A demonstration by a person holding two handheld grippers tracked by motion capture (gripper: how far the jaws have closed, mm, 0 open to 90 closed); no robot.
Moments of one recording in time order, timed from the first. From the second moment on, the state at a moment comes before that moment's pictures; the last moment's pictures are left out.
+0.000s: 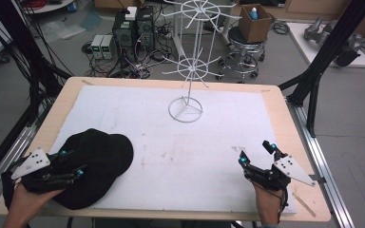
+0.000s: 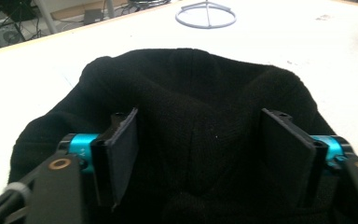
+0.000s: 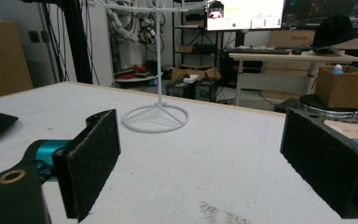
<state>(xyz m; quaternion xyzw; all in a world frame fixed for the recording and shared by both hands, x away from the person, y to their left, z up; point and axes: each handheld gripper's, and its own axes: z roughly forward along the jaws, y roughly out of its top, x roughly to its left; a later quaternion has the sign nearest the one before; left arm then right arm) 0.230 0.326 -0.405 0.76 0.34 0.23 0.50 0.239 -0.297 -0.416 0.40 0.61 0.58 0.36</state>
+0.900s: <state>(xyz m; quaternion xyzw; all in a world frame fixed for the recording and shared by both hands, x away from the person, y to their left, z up) 0.230 0.320 -0.402 0.76 0.35 0.23 0.50 0.237 -0.299 -0.416 0.40 0.61 0.58 0.37</state>
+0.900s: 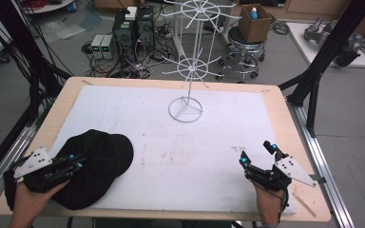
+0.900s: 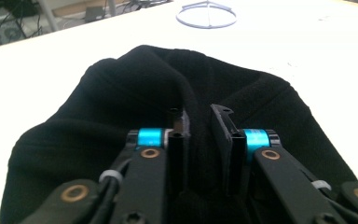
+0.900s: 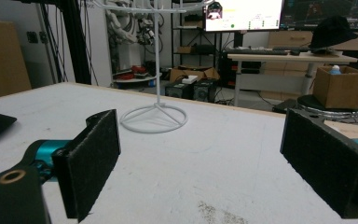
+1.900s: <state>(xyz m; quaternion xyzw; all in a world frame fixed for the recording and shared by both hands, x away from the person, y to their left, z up) 0.226 0.302 -0.365 0.68 0.33 0.25 0.61 0.233 -0.304 -0.417 0.41 0.60 0.58 0.37</state>
